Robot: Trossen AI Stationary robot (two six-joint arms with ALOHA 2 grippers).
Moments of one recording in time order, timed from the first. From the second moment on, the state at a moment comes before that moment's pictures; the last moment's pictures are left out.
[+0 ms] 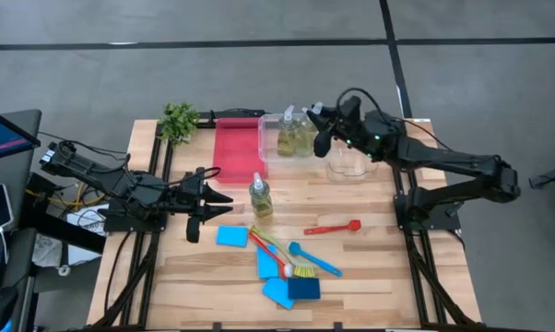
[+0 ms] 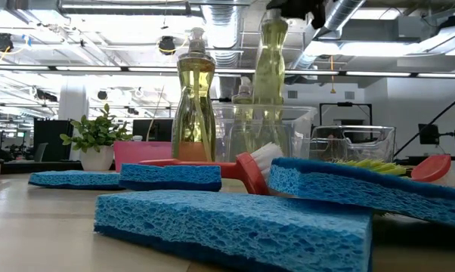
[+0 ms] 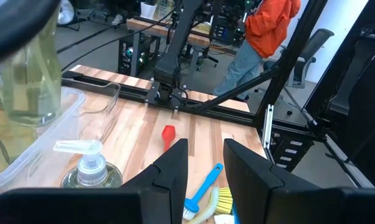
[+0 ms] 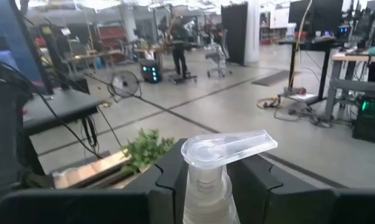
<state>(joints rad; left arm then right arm) -0.44 0.88 0.83 -0.14 -0.42 -0.27 -0.29 1.05 1.02 0.11 0.35 0.16</state>
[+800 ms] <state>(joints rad) -0.43 0.88 0.76 -0.07 -0.42 -0.30 -0.30 1.21 1.02 -0.15 0.35 0.18</state>
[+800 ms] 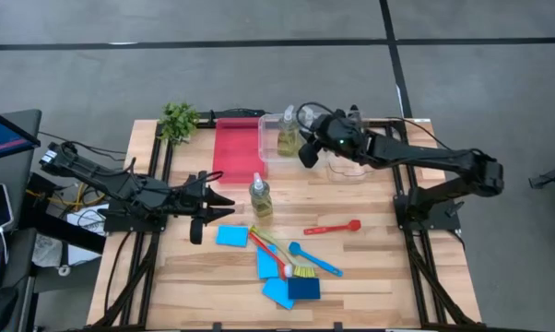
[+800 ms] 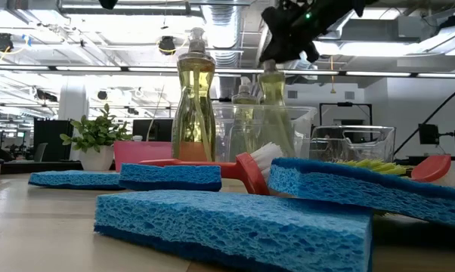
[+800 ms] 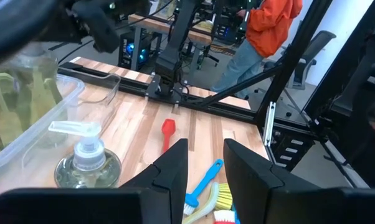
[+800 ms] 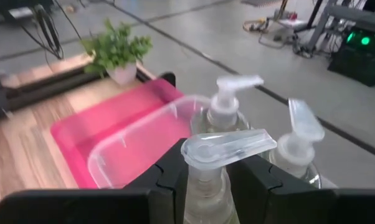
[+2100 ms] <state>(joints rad) -0.43 0.88 0.76 -0.04 -0.42 -0.30 -0.30 1.26 1.02 -0.27 0.33 0.18</state>
